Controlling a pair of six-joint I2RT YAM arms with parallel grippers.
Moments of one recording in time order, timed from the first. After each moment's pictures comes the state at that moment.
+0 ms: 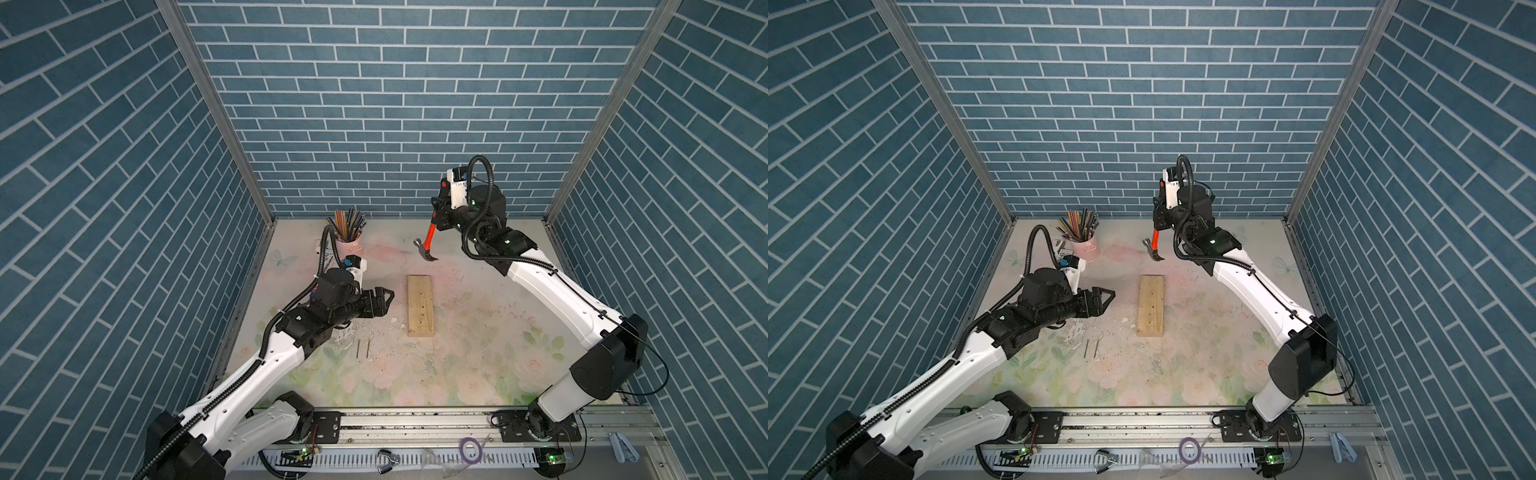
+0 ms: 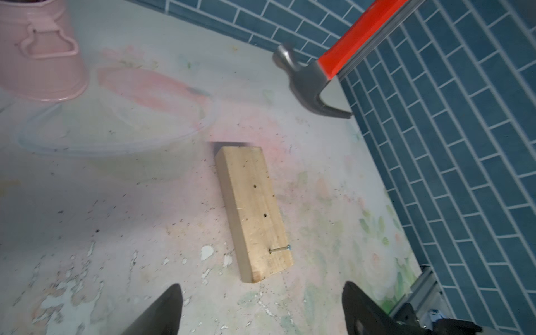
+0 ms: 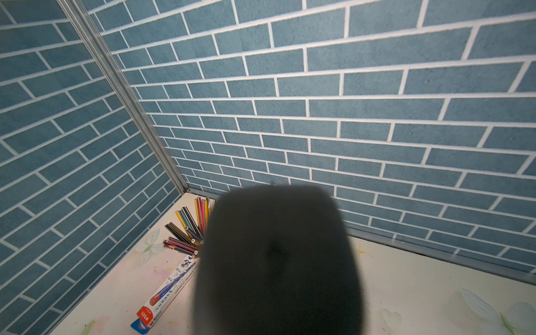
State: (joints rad) left arm -0.57 1.00 0.82 -0.34 0.19 -0.57; right arm 0.63 1.60 1.60 -0.18 0.07 0.18
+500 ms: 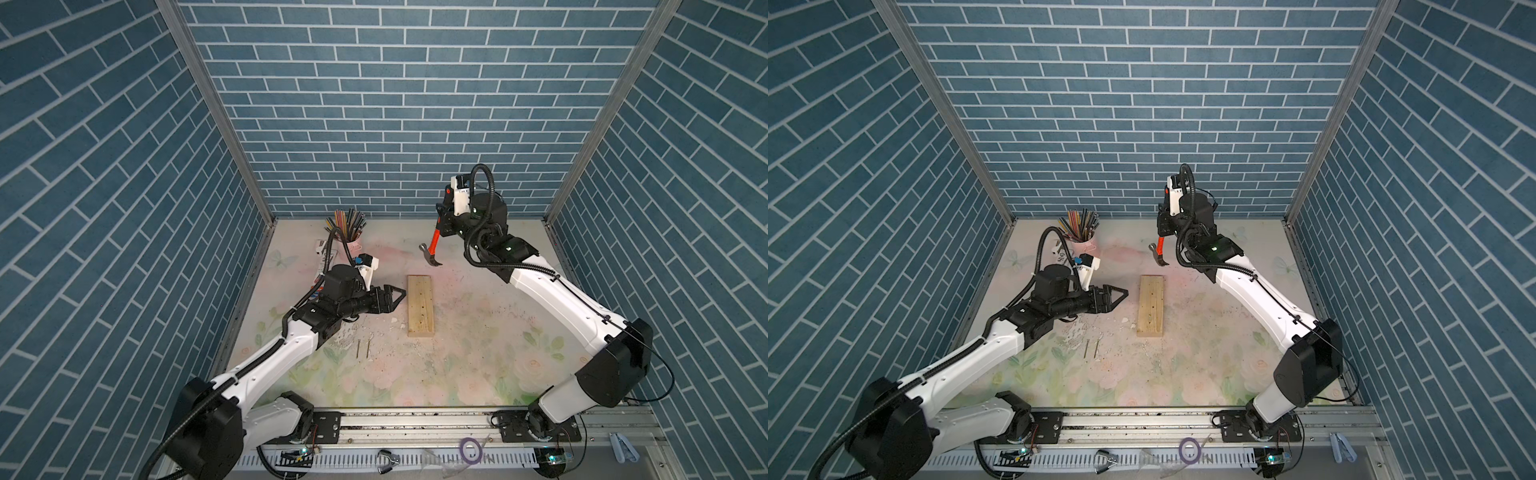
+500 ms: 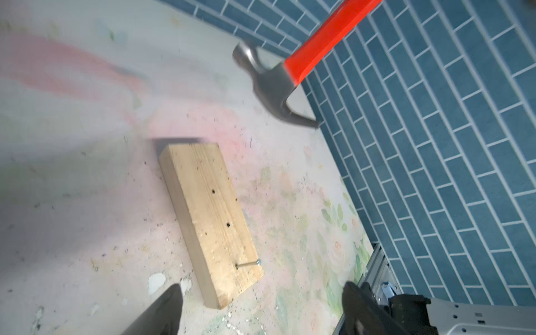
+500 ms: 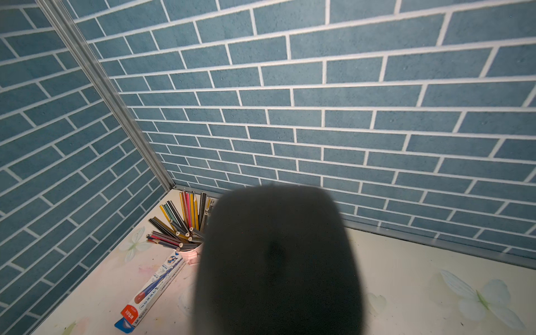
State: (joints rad) left arm -0.51 1.20 0.72 -0.06 0.45 -0.59; right arm 0.63 1.54 1.48 -0.13 0.13 0.18
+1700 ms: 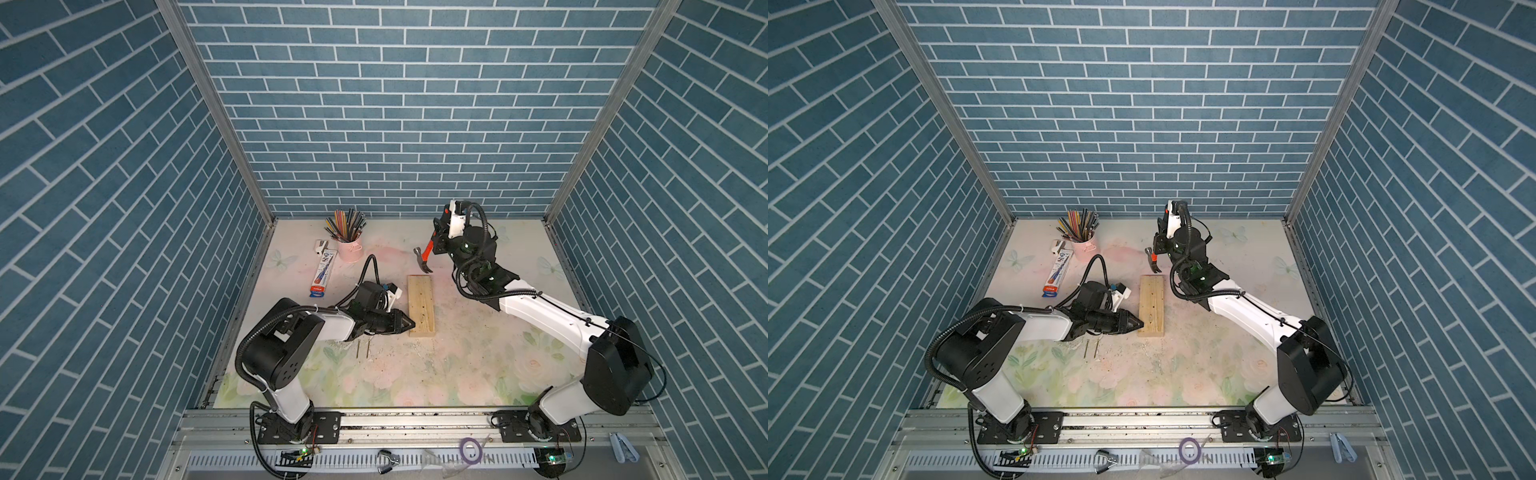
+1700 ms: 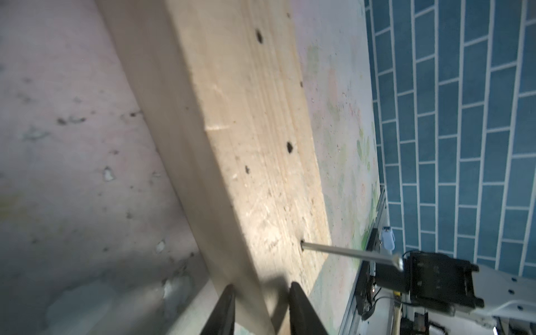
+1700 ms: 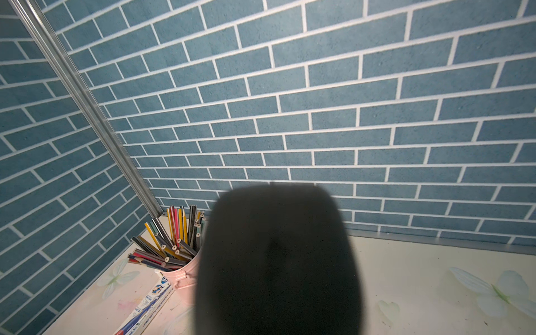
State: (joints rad) left arm -0.57 1.71 0.66 0.29 0.67 -0.65; right arm 0.71 1.52 1.14 0.32 0.29 0.21
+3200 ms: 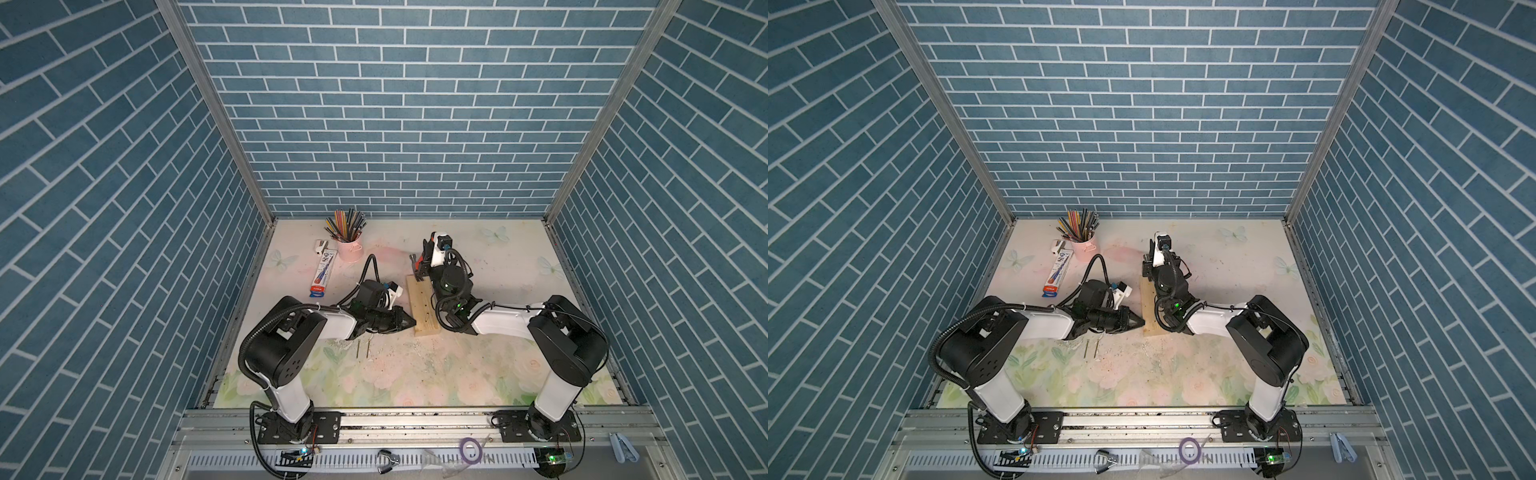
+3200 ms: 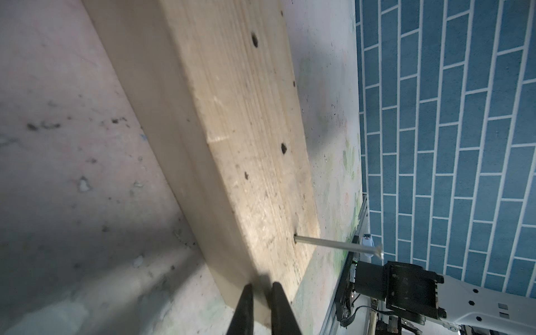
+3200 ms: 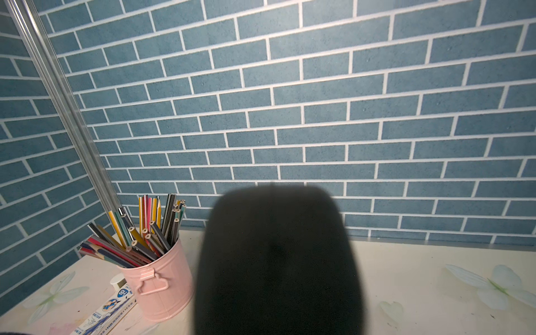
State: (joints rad) left arm -0.57 1.73 0.67 0.32 0.69 -0.74; right arm 0.85 1.75 0.87 1.00 0.54 0.05
